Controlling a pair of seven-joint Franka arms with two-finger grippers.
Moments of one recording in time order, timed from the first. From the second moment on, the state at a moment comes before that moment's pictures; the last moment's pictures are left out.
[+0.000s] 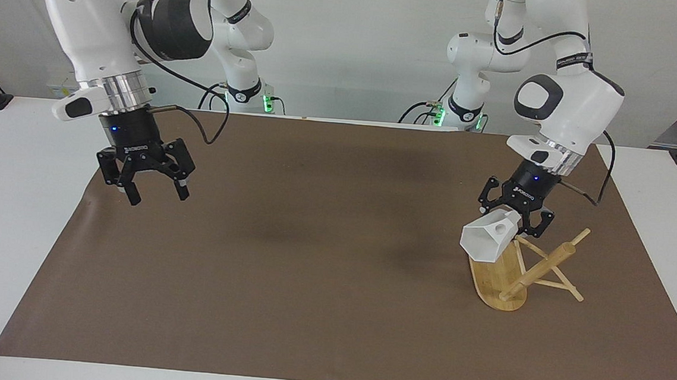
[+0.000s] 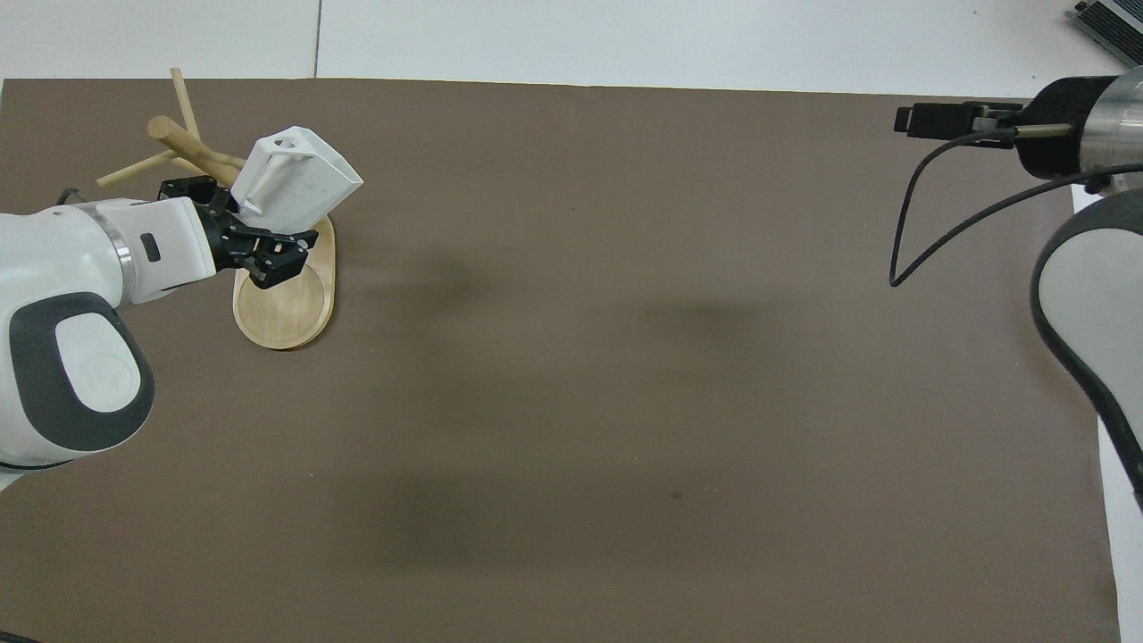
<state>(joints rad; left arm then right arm) -0.14 0.01 -0.04 -2.07 -0.53 2.54 0.90 -0.08 0.12 0.06 -1.64 0.22 2.23 -0.11</state>
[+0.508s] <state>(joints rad) -0.14 0.02 -0.04 -2.07 -0.53 2.56 0.84 -0.08 0.08 -0.04 -1.64 0.05 1.98 -0.15</state>
